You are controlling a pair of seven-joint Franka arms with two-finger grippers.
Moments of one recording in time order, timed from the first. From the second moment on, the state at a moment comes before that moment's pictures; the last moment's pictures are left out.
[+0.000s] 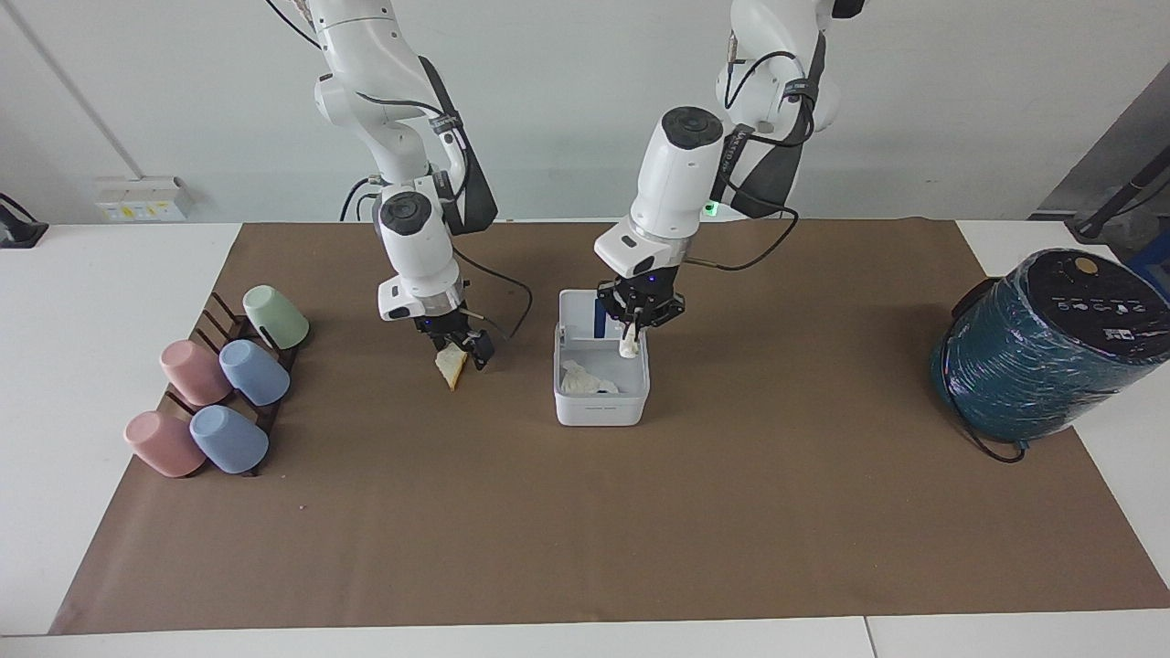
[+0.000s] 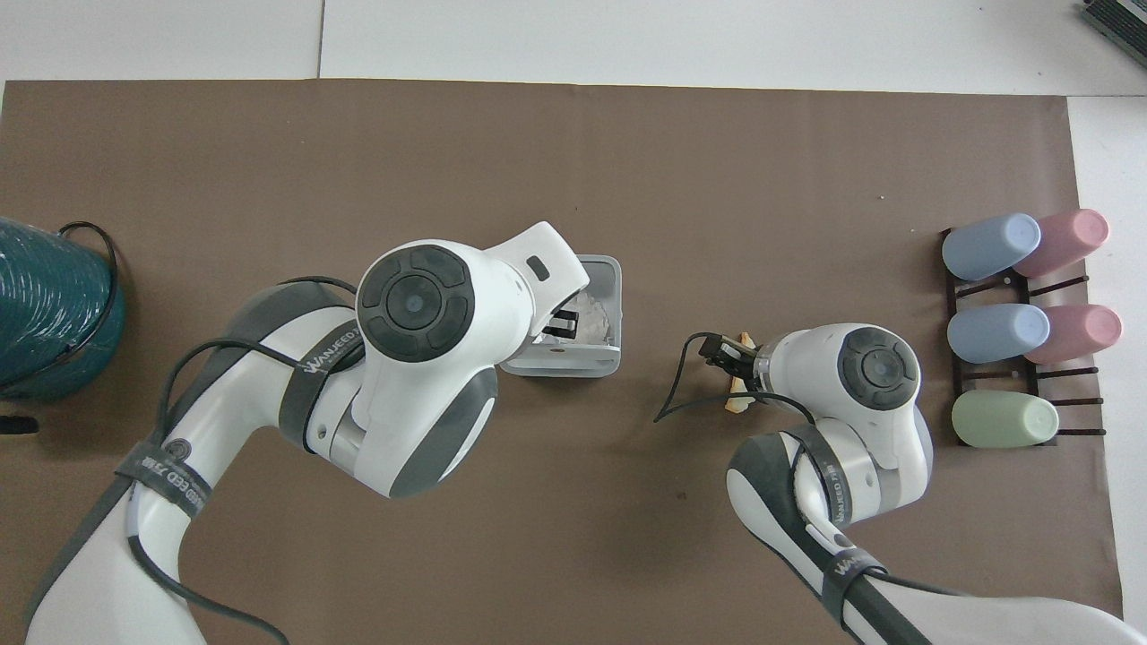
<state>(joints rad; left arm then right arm) -0.58 0.18 -0.08 -1.81 -0.04 2.20 -0.39 0.23 0.13 0.08 -2.34 0.05 2.53 0.82</state>
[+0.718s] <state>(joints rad) -0.57 0.18 -0.06 -1.81 -0.04 2.20 -0.39 0.23 0.12 0.08 -2.20 0.05 2.29 0.80</state>
